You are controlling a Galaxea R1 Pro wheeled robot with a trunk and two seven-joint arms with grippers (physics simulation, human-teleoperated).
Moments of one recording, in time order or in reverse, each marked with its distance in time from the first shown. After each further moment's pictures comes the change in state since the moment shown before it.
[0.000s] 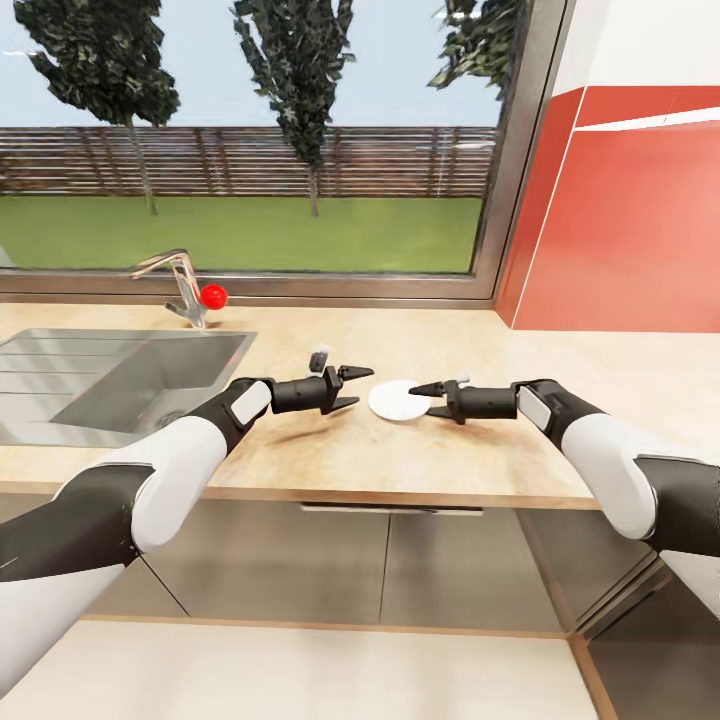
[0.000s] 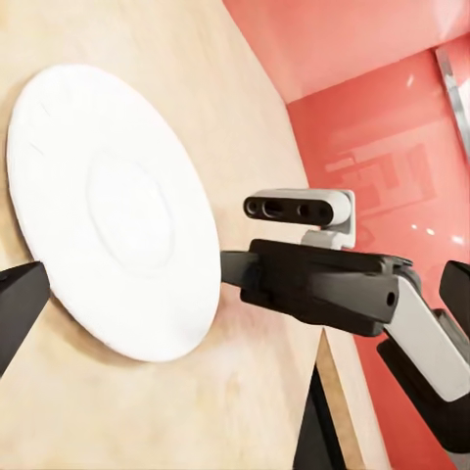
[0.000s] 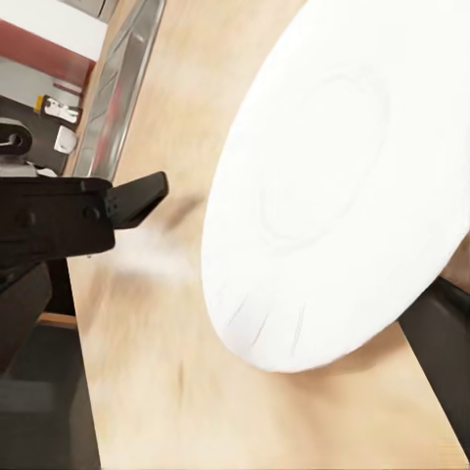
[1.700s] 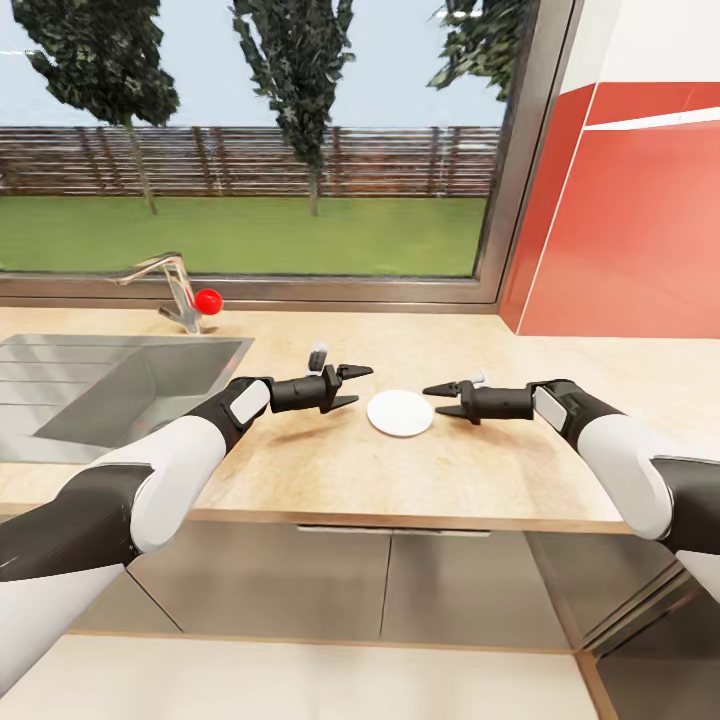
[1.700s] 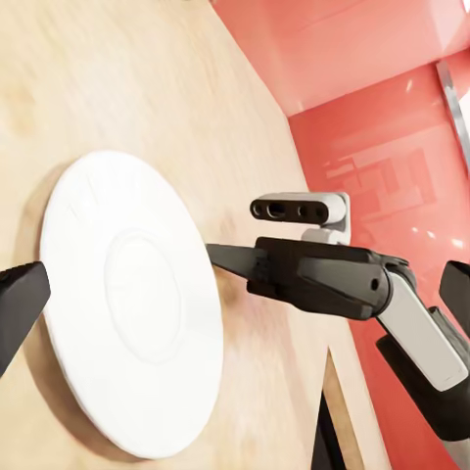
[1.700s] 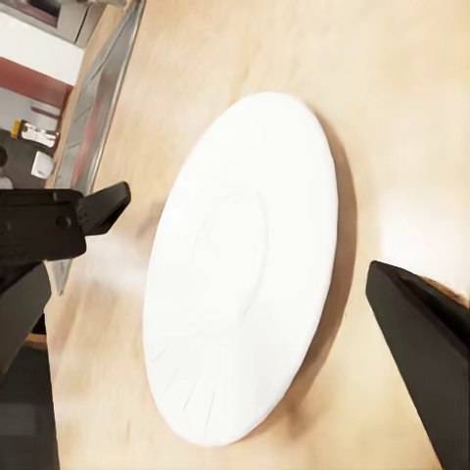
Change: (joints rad) left arm 0.000 0.003 0.000 -0.005 0.000 0.000 -0.004; right arm 0.000 -0.048 0.000 -0.001 0.006 0.000 -0.005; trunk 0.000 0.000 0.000
